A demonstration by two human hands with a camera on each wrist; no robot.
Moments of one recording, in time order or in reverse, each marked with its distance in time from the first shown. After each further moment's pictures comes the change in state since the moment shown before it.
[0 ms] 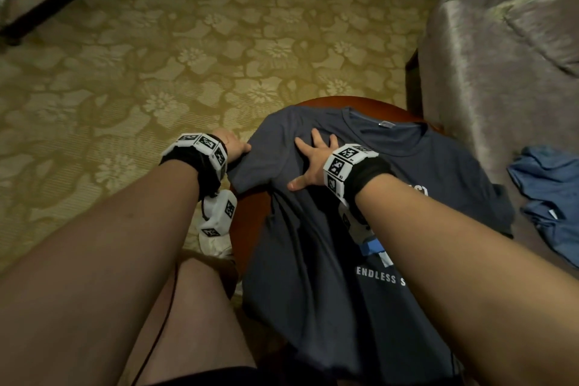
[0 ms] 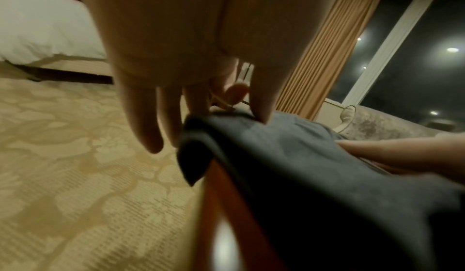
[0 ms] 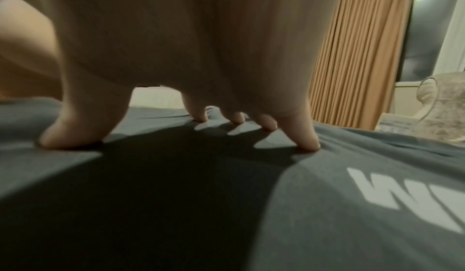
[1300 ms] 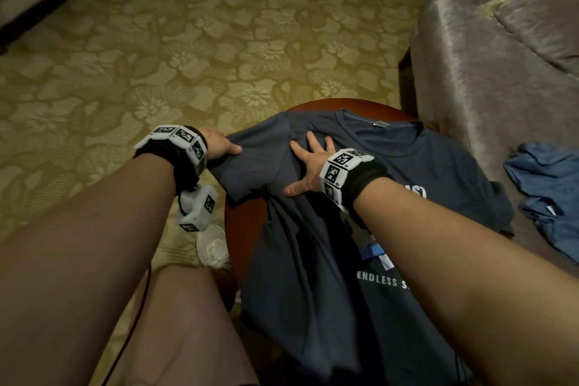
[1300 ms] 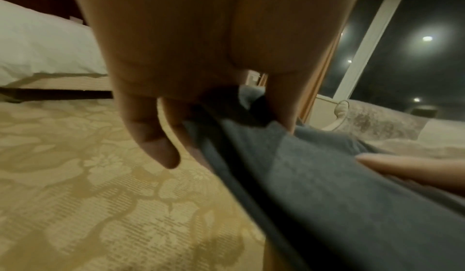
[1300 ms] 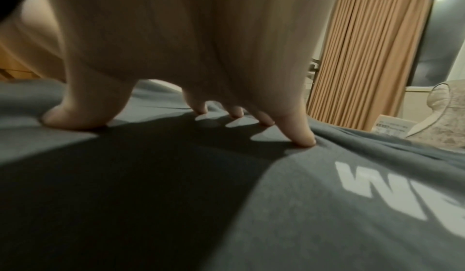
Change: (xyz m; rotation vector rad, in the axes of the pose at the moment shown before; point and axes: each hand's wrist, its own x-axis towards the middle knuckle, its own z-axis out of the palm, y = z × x) left_hand 0.013 -0.002 -0.023 -0.031 -0.087 -0.046; right_hand 0.005 0.003 0.003 0.010 0.012 -0.033
